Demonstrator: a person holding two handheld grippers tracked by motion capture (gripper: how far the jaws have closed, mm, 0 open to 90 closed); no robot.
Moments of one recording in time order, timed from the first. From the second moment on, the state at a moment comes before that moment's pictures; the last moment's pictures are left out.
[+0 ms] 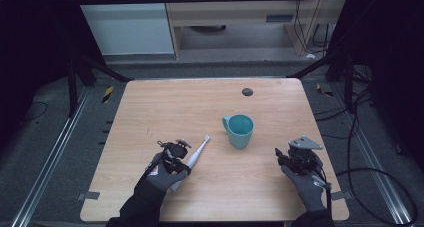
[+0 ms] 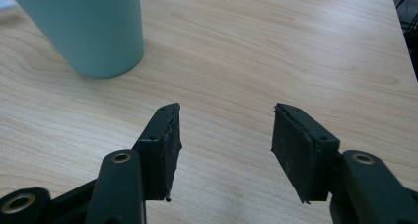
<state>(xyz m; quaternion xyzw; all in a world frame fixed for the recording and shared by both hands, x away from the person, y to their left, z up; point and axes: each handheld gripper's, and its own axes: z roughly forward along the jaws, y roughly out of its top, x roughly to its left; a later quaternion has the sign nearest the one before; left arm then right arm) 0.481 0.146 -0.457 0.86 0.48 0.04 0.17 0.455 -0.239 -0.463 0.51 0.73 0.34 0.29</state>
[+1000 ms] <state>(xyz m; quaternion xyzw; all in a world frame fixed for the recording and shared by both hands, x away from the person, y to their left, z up) 0.510 0.141 -0.363 0.74 0.49 0.24 0.39 0.454 -0.244 -0.465 0.52 0.72 0.34 0.31</state>
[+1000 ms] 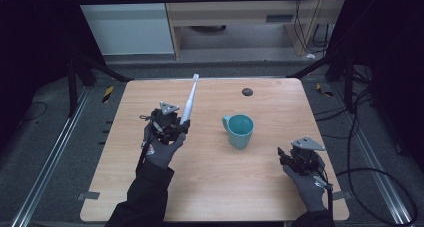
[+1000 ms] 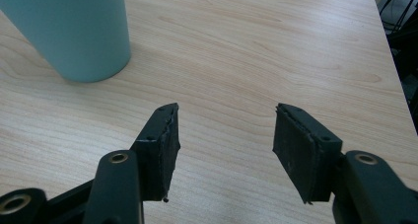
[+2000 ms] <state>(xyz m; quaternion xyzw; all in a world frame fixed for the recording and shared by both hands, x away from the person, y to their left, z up) 0.543 0.044 -0.345 0.66 0.46 0.31 0.50 0.455 -0.244 -0.465 0.52 0.71 0.36 0.31</state>
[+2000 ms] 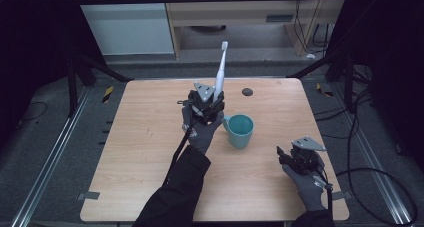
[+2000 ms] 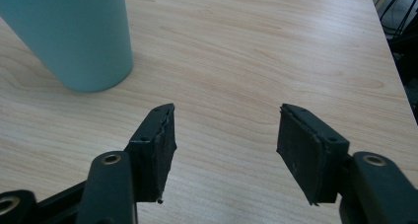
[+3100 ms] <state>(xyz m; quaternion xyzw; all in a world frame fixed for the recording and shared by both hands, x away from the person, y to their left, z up) 0.554 -0.017 -0.402 0.67 0.45 0.30 0.51 0.457 -0.242 -0.469 0.52 0.71 0.37 0.30</state>
